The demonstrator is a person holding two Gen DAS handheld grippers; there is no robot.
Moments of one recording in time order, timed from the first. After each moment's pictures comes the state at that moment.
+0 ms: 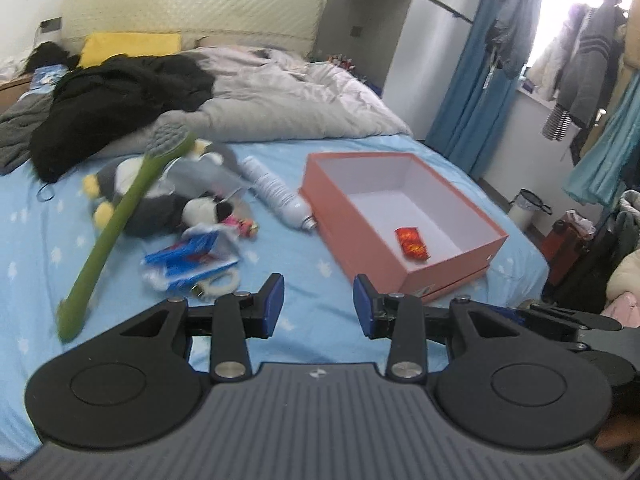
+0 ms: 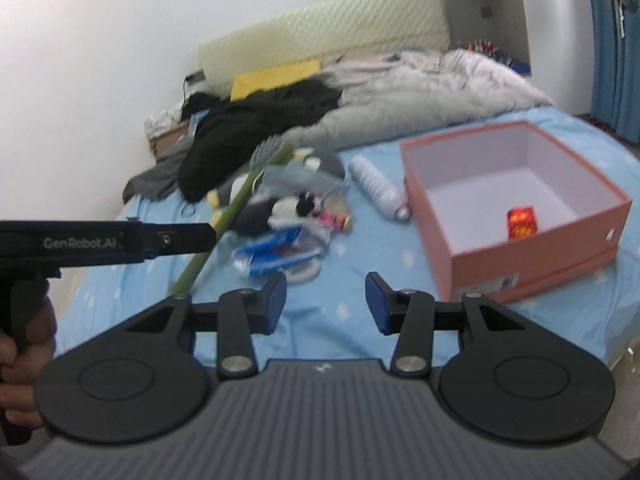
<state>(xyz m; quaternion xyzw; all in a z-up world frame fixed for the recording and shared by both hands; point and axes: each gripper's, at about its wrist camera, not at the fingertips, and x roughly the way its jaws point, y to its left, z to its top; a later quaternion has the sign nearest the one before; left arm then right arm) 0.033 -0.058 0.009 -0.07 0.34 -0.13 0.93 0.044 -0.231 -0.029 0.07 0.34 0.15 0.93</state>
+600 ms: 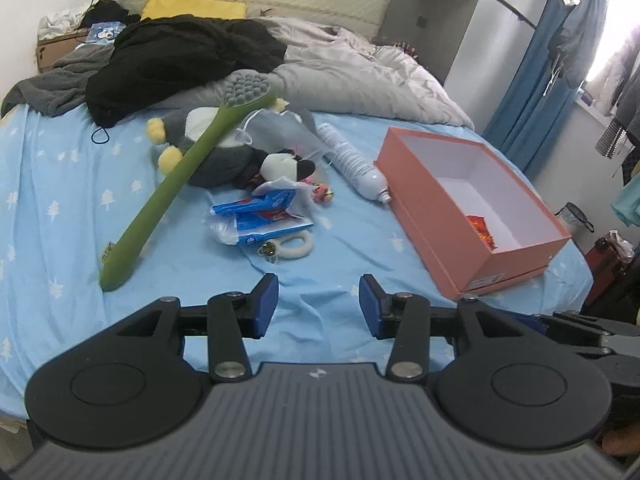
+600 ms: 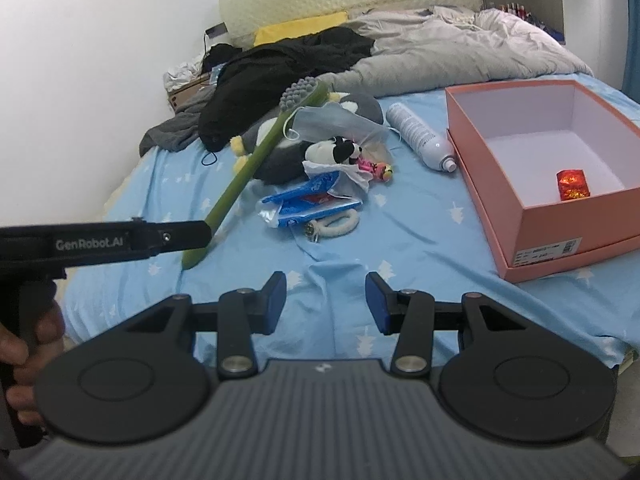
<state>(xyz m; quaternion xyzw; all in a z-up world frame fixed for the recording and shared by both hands) 0.049 0.004 -0.046 -0.10 0.38 -0.05 0.92 0.065 -0.187 -0.066 0.05 0.40 0.19 0.90</state>
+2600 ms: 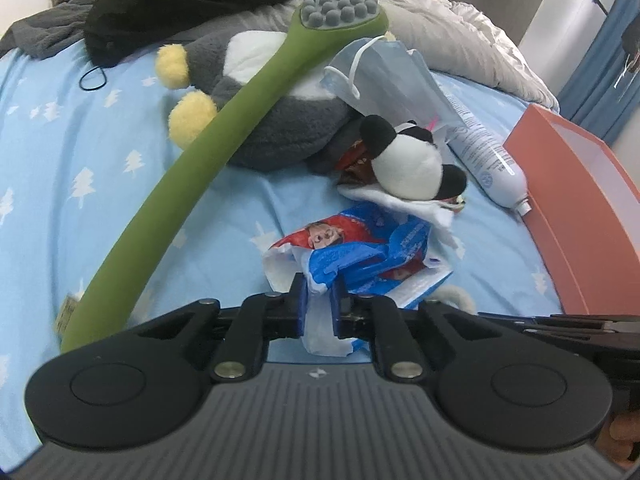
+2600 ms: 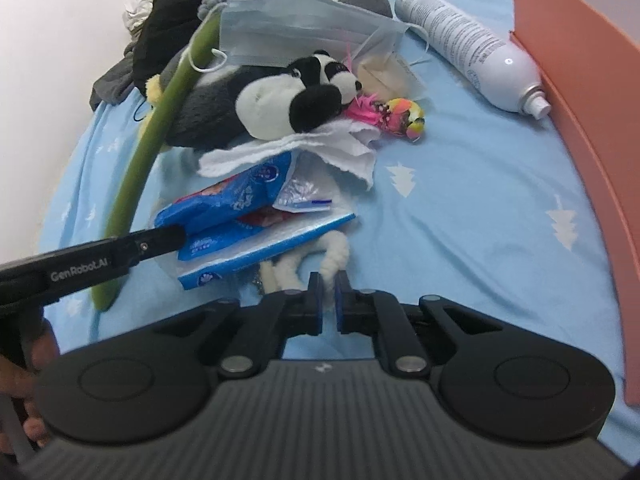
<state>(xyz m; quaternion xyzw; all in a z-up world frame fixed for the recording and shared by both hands) 0.248 0.076 -0.190 -0.12 0.45 0.01 0.89 0.268 -0.128 -0.202 0.06 0.53 0.19 0.82</state>
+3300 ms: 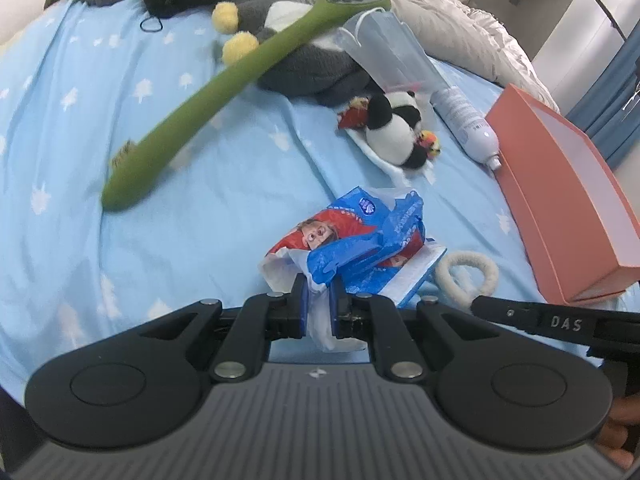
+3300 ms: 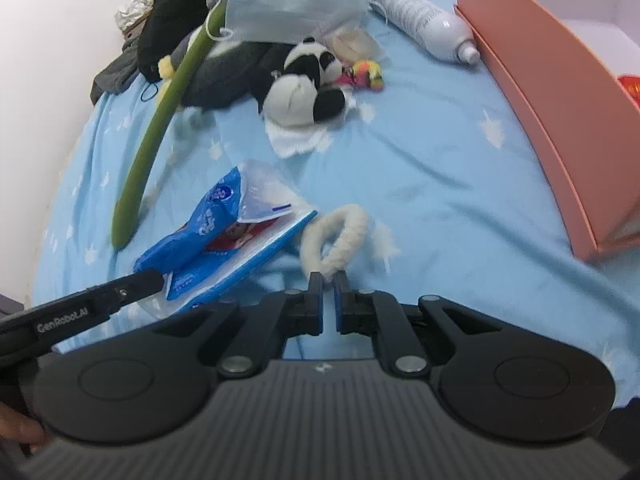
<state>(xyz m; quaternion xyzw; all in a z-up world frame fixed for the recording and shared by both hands) 0.124 0.048 -0.178 -0.17 0.46 0.04 0.87 0.185 -0.163 -0.178 0.08 0.54 0.17 0.82</state>
